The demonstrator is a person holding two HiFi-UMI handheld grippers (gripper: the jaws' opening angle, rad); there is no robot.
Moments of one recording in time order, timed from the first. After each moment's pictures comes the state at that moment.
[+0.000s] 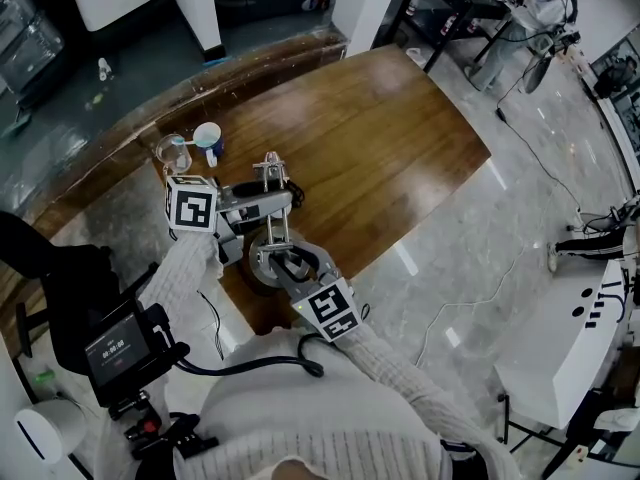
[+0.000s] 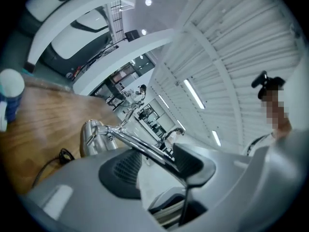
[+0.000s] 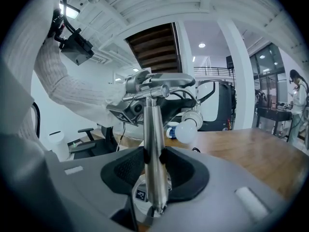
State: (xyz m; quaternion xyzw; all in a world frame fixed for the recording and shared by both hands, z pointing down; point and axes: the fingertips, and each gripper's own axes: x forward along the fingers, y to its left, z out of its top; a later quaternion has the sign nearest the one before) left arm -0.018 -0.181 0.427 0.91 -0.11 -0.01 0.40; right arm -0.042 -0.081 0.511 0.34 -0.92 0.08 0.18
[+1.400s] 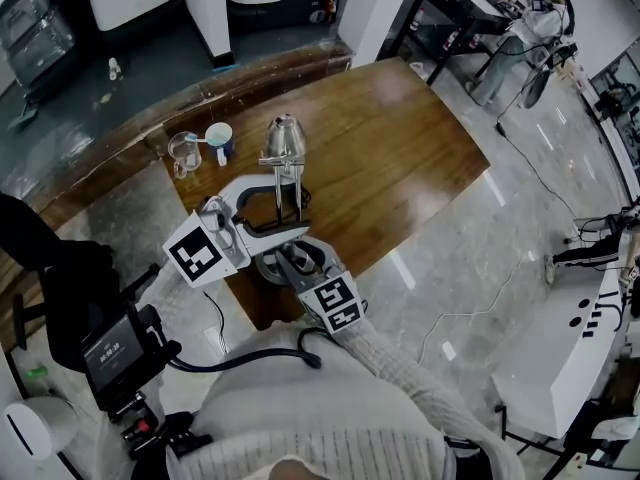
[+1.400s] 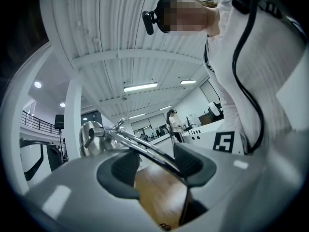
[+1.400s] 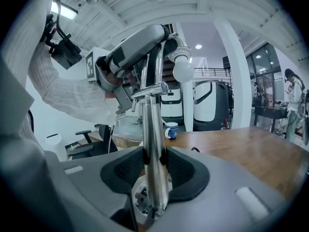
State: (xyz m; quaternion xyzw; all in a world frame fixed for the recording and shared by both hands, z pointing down) left arm 0.002 -0.123 0.351 0.97 -0.12 0.03 -0.21; right arm -0.030 -0.106 0.523 0.35 -0.92 0.09 0.17
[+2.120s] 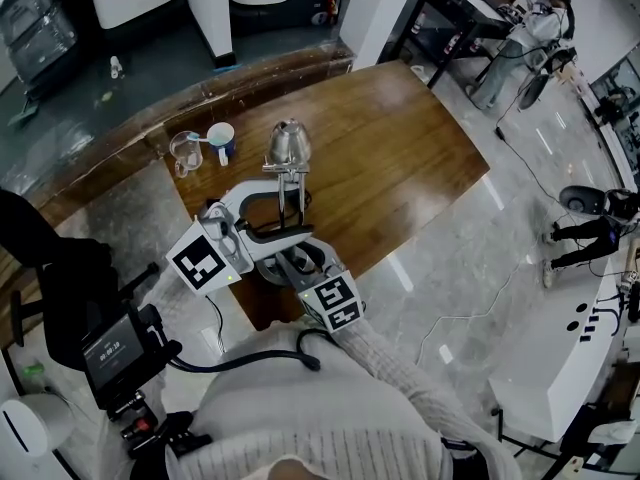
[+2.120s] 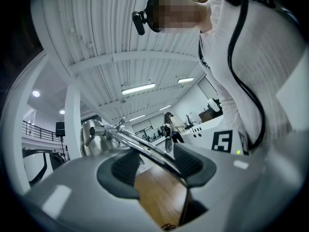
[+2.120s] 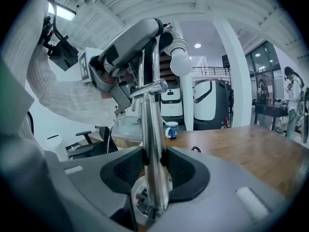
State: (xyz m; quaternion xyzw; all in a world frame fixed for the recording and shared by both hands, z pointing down) left arm -0.004 -0.091 0.343 0.96 -0.13 0.03 -0.25; right arm -0.039 -0.087 0.519 0.35 -0.92 0.09 0.16
